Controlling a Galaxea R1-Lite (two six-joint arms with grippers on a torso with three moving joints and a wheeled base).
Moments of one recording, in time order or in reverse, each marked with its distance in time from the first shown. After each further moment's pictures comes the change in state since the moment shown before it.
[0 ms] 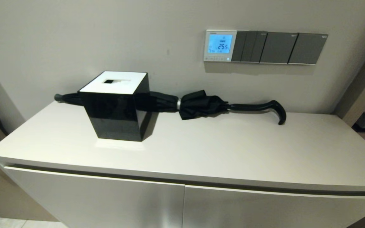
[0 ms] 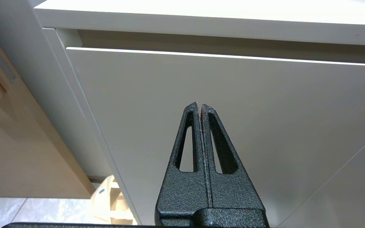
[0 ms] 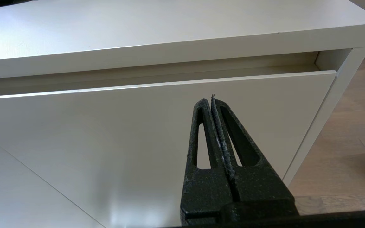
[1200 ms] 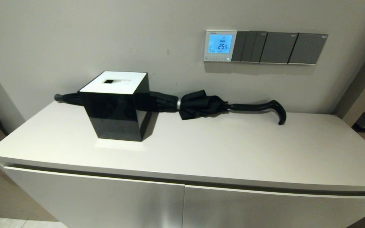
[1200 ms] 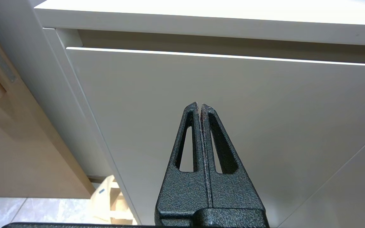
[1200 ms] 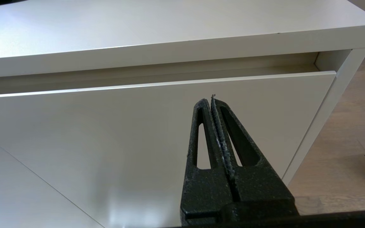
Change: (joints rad) left arm 0.000 0.000 0.000 0.000 0.000 0.000; right arm -0.001 0.000 0.000 -0.004 0.001 -0.008
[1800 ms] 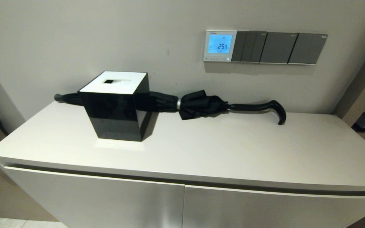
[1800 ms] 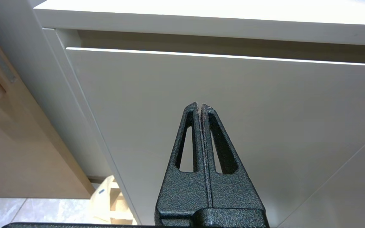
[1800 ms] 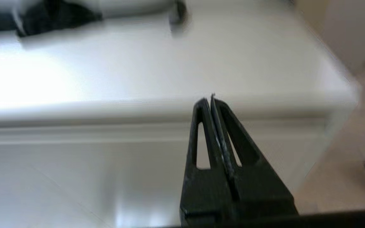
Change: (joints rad) left arm 0.000 0.000 0.000 0.000 0.000 0.000; right arm 0.009 0.311 -0.319 -0.053 0.004 -0.012
